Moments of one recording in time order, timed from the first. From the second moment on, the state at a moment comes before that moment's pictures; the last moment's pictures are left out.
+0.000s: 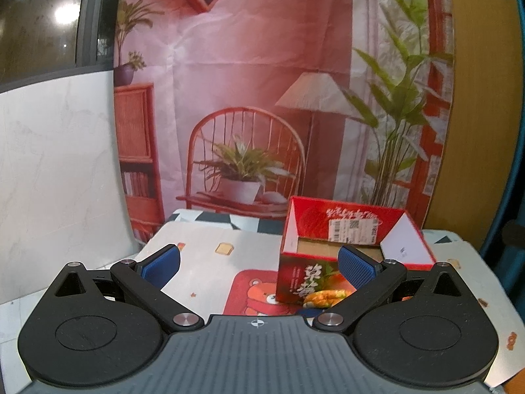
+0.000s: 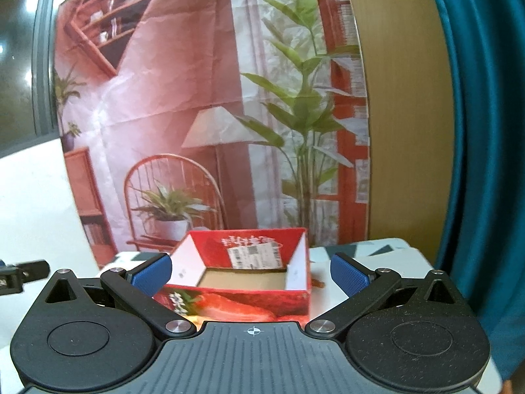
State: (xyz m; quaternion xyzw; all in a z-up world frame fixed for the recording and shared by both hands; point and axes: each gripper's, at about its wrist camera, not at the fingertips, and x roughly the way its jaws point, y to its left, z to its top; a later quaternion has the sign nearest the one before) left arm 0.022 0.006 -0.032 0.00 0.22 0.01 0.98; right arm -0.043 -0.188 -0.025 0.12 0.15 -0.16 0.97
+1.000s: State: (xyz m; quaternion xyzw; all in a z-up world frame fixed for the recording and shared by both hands) left arm 0.098 -0.011 -0.120 -0.01 0.31 -0.08 0.95; right arm 0.003 -0.214 -0.138 0.12 0.24 -0.15 0.95
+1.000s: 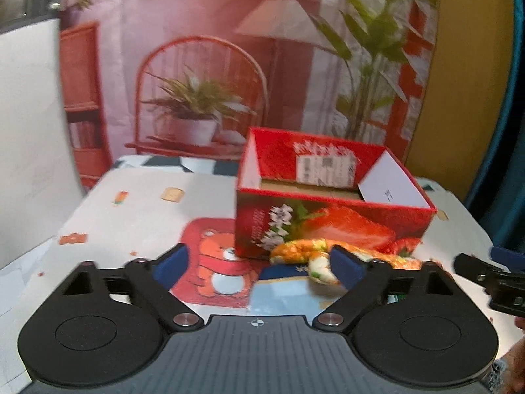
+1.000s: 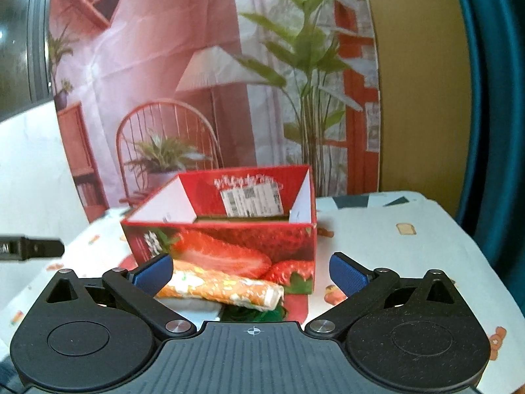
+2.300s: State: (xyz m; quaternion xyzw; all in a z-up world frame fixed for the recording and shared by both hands) left arm 0.236 -0.024 -0.199 -0.17 0.45 -0.10 0.87; right arm 0.084 -0.247 -0.224 0.19 0.33 -0.09 0.92
